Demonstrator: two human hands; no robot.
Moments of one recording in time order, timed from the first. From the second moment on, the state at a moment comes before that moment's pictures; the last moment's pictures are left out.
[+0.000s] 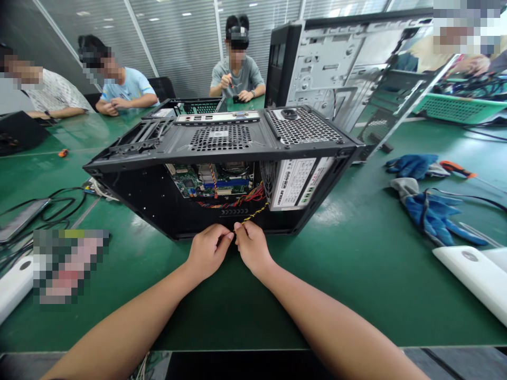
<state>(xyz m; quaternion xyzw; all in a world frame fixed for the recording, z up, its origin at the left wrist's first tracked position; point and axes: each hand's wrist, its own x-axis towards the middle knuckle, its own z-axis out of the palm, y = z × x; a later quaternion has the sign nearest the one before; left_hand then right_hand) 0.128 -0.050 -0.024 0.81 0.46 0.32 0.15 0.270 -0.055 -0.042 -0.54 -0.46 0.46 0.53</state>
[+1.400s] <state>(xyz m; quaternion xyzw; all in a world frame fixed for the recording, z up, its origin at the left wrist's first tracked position) 0.125 -0.047 -0.031 0.83 0.44 0.35 0.05 0.268 -0.053 -0.040 -0.53 -0.40 0.50 0.56</state>
